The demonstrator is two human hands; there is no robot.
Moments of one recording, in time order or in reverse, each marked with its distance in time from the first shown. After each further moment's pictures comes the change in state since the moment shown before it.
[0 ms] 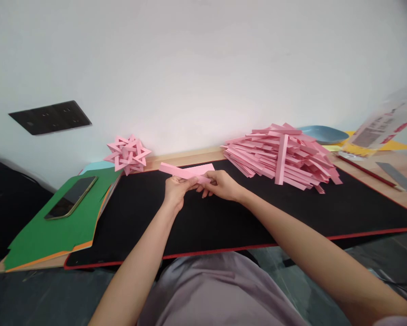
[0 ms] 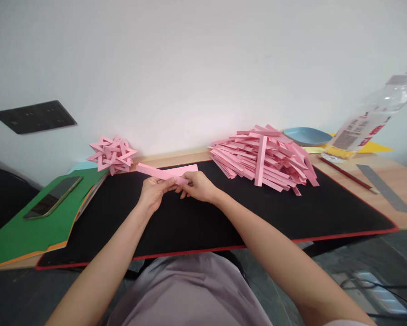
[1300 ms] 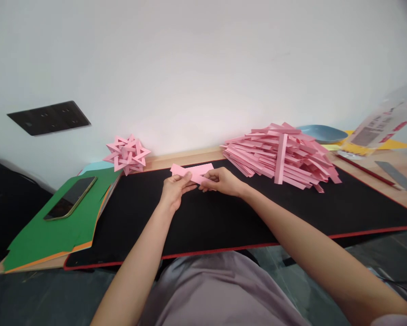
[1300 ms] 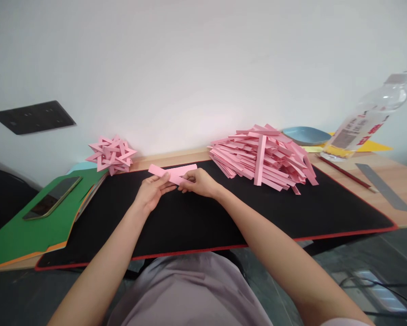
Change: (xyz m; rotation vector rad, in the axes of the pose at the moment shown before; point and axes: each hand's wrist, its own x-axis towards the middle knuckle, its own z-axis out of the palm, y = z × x) left_hand 0.002 0.006 -0.006 -0.022 -0.009 -0.116; right_hand 0.002 0.001 -0.012 -0.034 -0.025 0.046
